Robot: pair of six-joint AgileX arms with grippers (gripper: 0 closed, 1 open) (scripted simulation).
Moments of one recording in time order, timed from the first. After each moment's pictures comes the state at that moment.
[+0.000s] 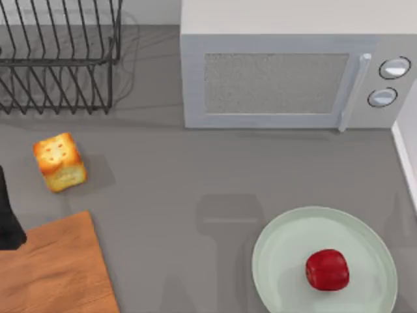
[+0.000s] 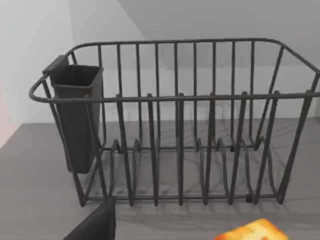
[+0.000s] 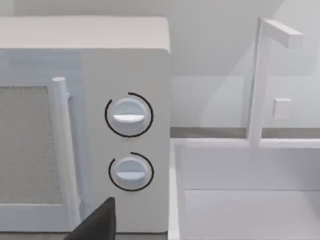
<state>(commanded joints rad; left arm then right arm) -0.01 0.03 0.03 -0.03 0.00 0.03 0.00 0.00 0.00 0.00 0.00 0.00</state>
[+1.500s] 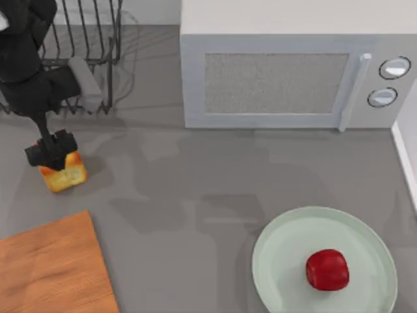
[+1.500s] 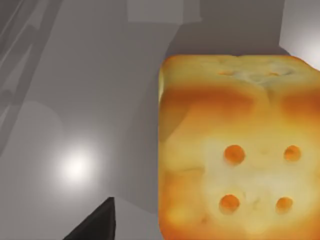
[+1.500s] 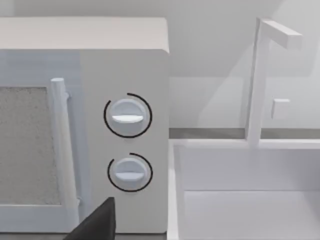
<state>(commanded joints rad) -0.13 2.03 1.58 -1.12 0.00 1.00 0.00 0.00 0.00 0.00 0.00 0.00</state>
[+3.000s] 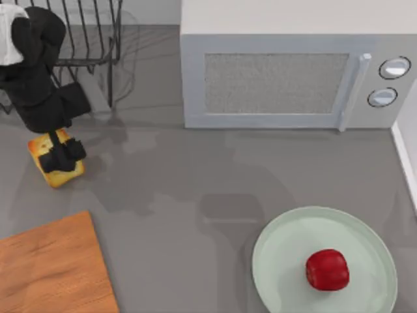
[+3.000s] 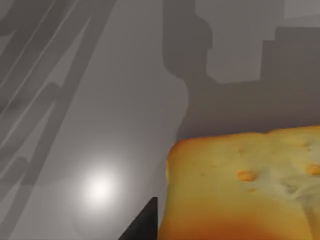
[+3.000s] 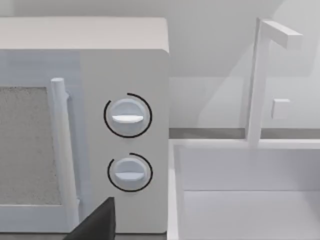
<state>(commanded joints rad) -0.13 2.13 1.44 -0.88 0.00 1.00 0.00 0.00 0.00 0.00 0.00 0.00</state>
